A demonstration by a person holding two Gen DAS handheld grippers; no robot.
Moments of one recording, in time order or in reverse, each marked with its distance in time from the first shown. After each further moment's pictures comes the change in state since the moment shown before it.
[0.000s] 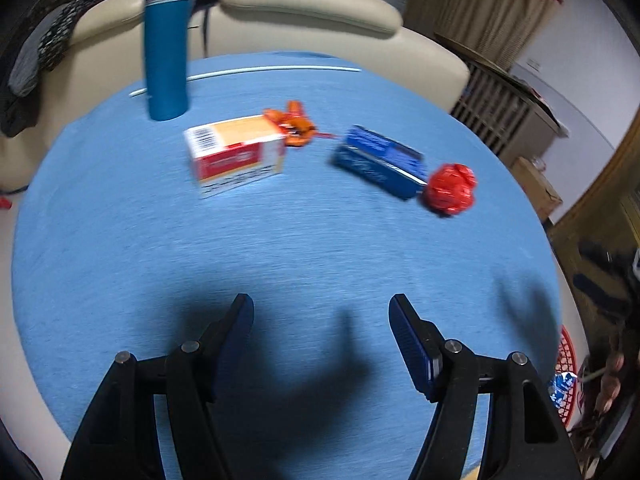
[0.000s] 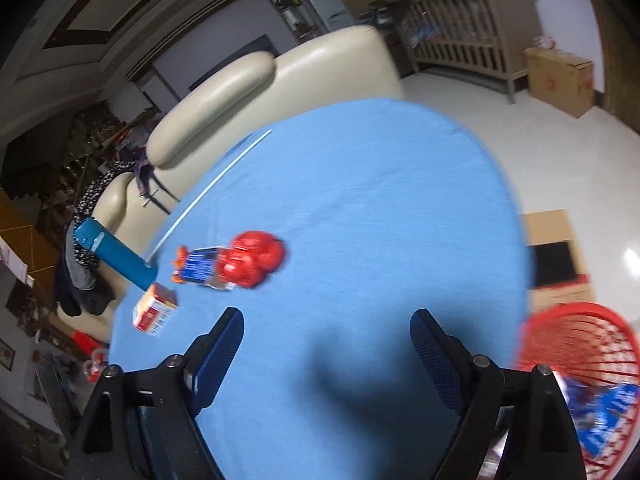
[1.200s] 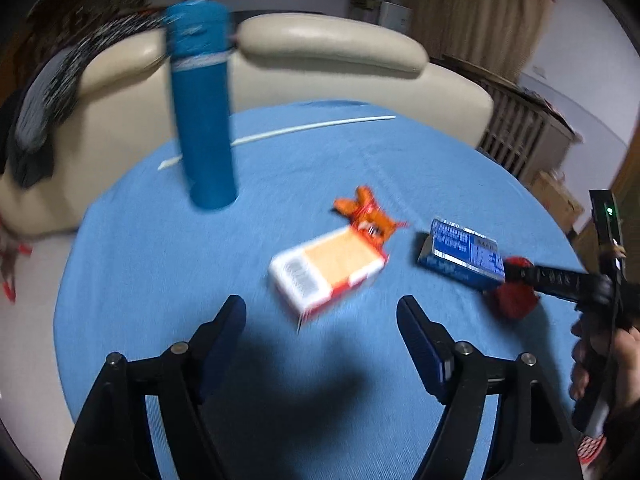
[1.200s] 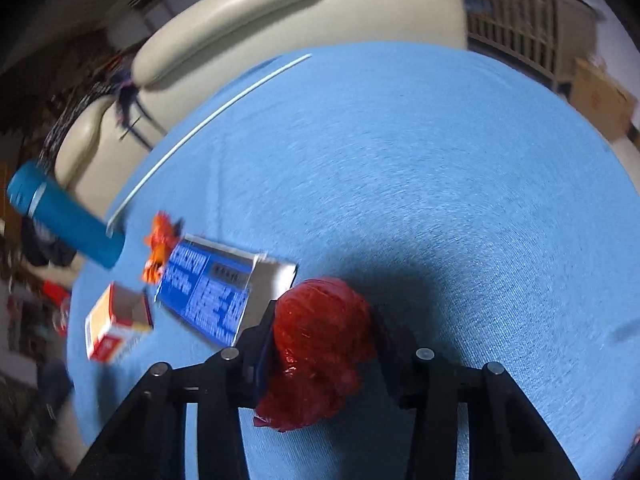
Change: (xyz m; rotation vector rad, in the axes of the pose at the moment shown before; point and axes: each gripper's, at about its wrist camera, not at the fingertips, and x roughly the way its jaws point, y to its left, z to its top) left arm 0.019 0.047 0.094 0.128 -0.117 0.083; right arm 0.176 0.107 0.031 -0.171 0.202 -0.100
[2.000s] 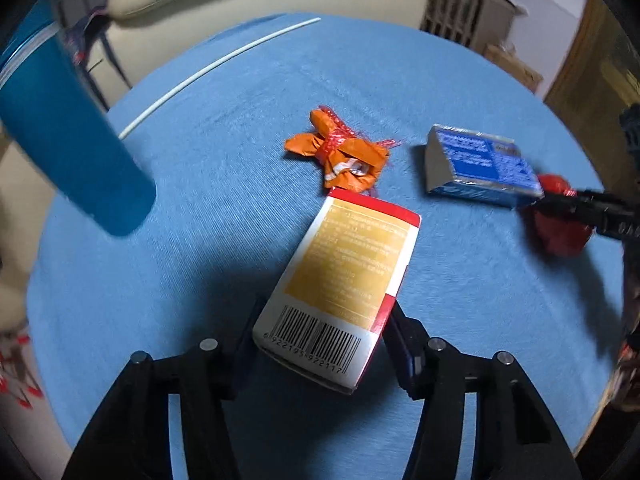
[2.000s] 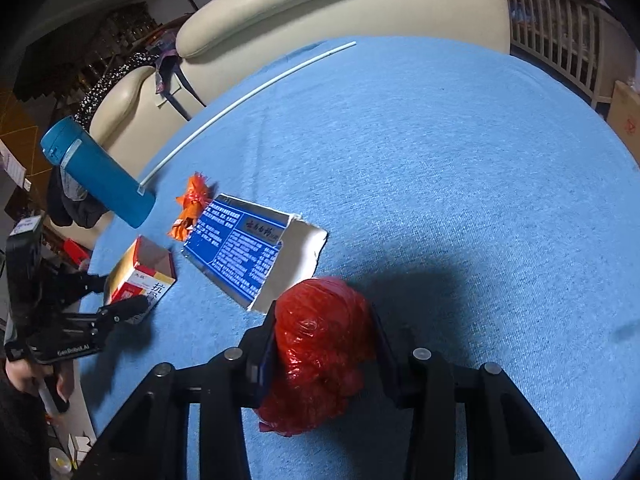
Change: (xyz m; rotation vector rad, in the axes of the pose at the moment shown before) left arm 0.075 -0.006 0.018 0.289 0.315 -0.121; right arm -0.003 0.004 -0.013 -0.098 0.034 0.099
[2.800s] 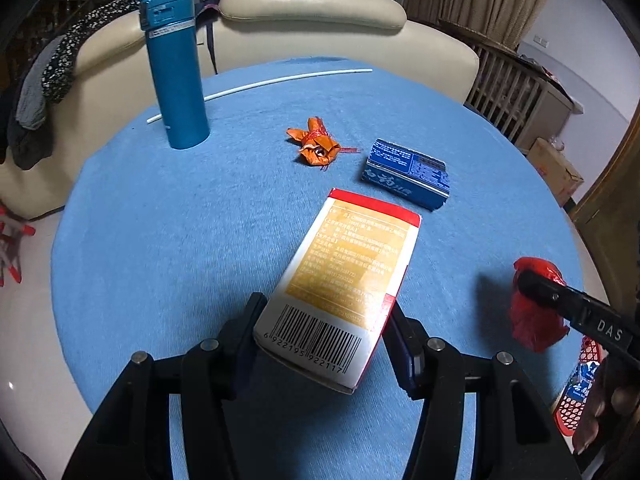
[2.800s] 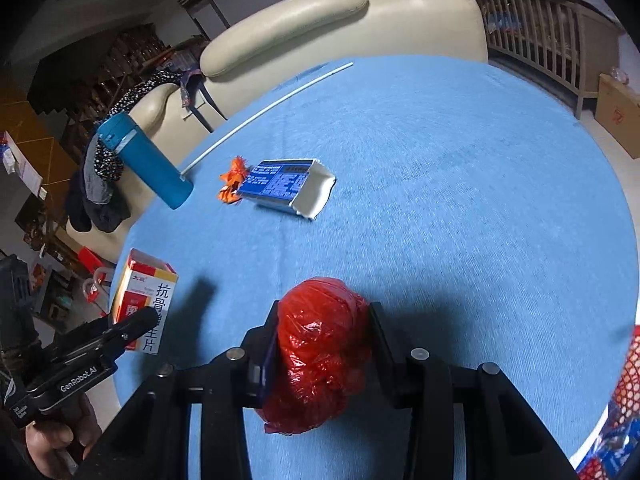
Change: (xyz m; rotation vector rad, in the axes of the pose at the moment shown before) left arm -0.085 -0.090 -0.088 -0.331 -0.177 0.114; right arm -0.089 0.005 -0.089 0.023 -0.086 0.031
